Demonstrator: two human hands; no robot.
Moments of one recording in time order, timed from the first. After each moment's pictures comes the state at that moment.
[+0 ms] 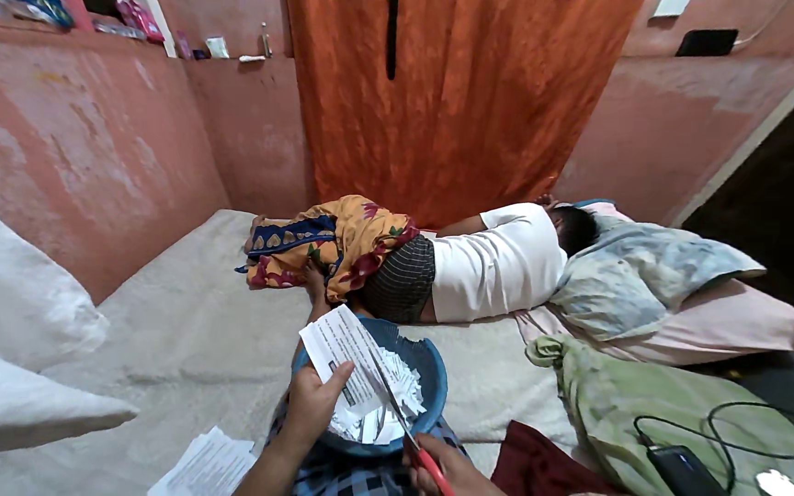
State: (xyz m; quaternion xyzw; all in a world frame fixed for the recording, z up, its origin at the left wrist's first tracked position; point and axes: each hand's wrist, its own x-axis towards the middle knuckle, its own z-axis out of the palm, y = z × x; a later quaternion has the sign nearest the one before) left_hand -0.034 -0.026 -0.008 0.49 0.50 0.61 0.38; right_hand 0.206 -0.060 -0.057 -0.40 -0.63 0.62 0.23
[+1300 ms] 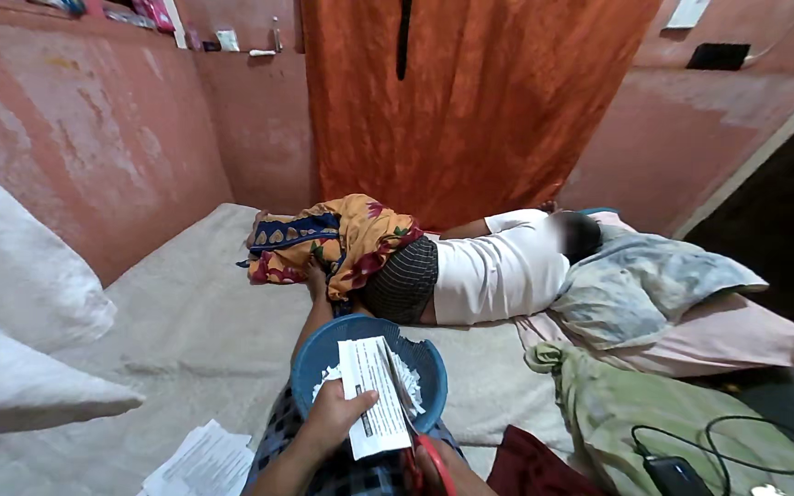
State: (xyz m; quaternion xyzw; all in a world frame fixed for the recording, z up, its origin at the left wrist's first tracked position) left_hand -0.023 -0.037 -0.010 0.46 0.53 0.45 0.55; right_hand 0.197 -0.060 -0.057 -0.42 -0.61 0.63 0.24
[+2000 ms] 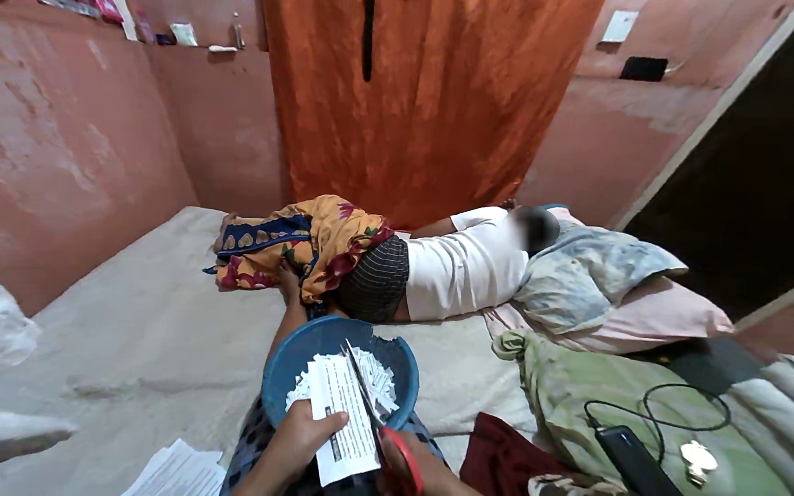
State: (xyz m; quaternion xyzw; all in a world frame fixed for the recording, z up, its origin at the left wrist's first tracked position) left_hand -0.028 -0.048 -0.019 0.46 0.55 0.40 0.57; right_hand 0.188 -0.059 -0.051 -0.41 -0.56 0.68 0.25
